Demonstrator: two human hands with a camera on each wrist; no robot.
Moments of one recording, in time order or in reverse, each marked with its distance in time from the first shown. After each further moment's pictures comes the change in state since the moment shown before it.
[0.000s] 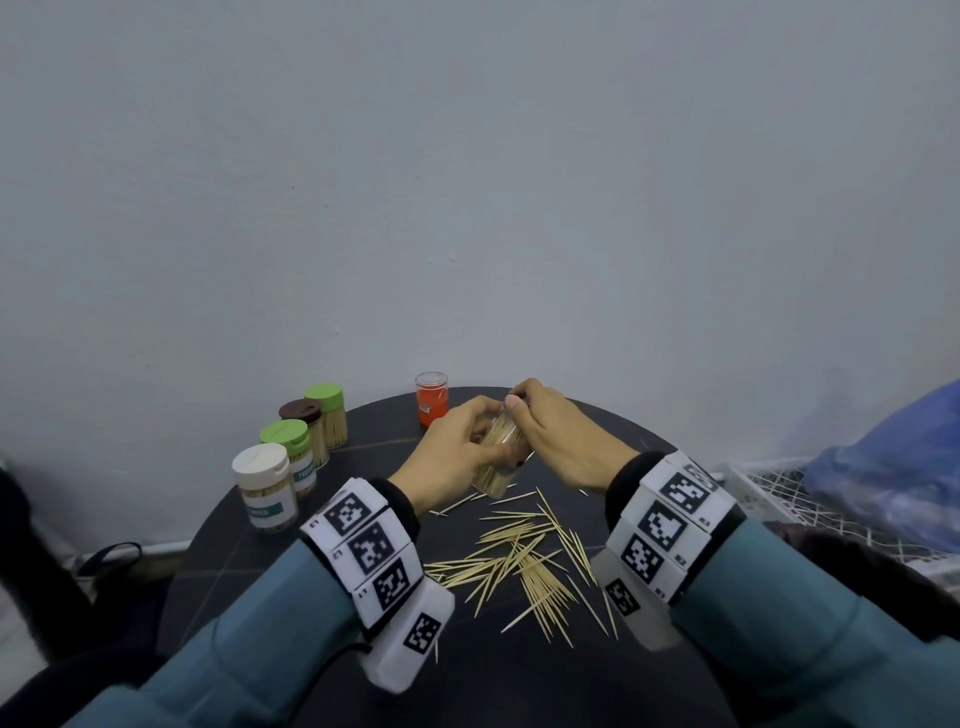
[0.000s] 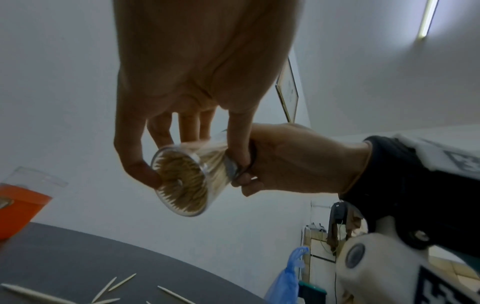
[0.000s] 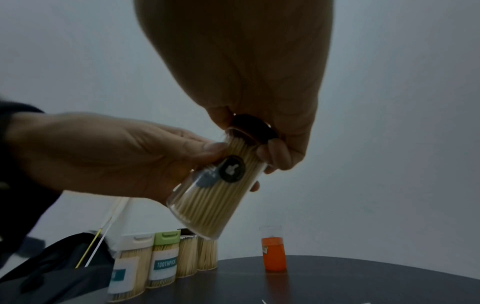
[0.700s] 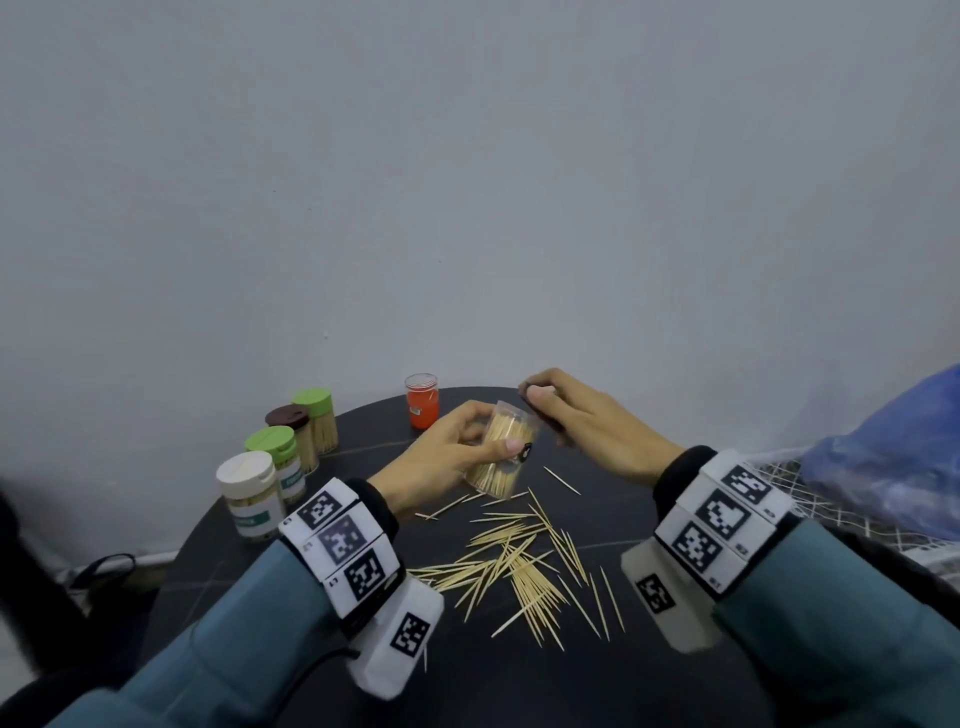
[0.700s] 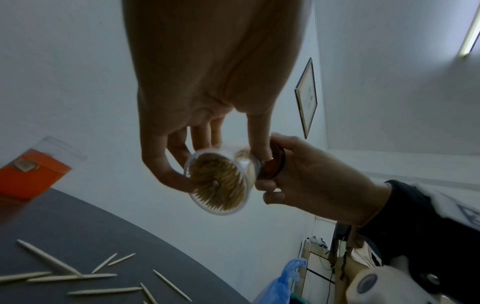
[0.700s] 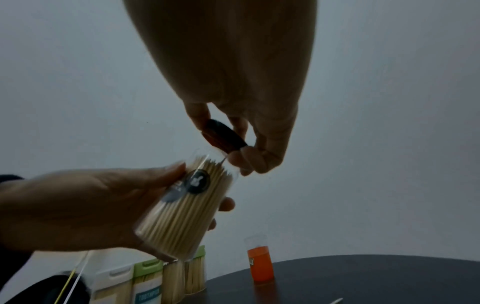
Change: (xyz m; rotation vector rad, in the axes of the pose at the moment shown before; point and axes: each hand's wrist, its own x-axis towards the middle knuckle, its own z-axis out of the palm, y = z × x) left_hand 0.003 0.003 0.004 -0.262 -0.117 -0.097; right_hand -0.017 0.019 -0.029 0.282 0.050 -0.056
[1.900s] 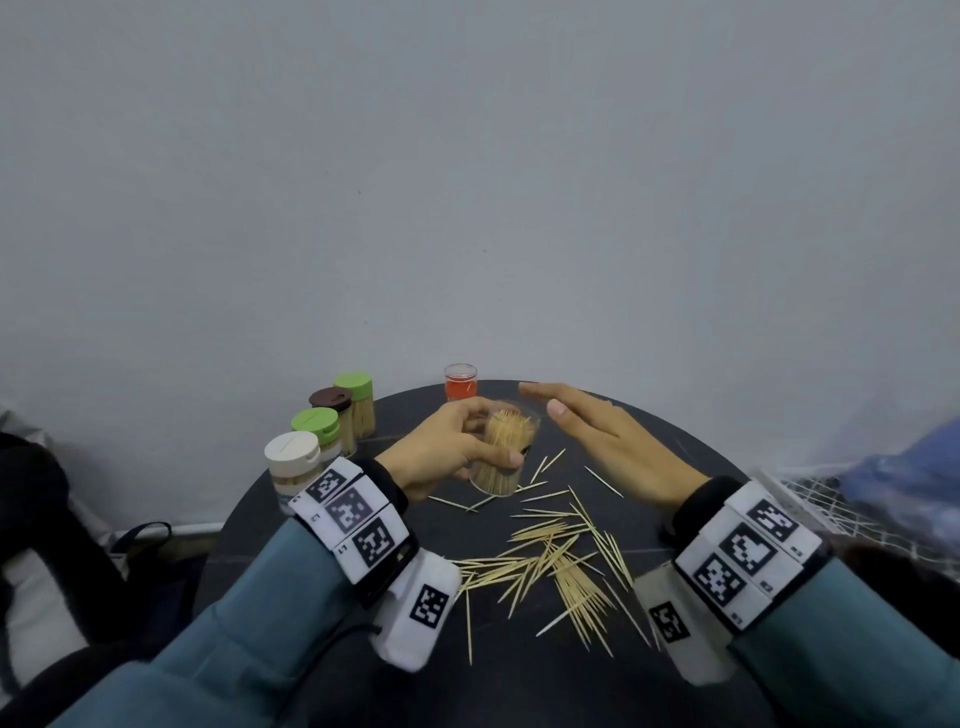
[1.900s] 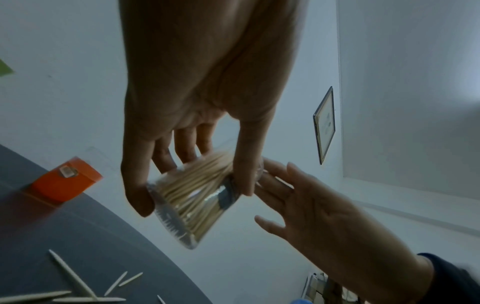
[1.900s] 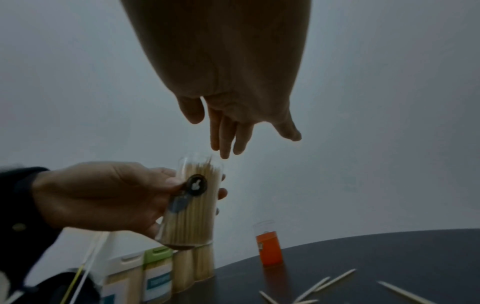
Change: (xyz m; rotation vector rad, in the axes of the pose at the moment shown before) left_hand -0.006 -0.011 -0.041 0.058 0.057 -0.113; right_hand 0.004 0.002 0.033 -0.032 -0.111 -0.113
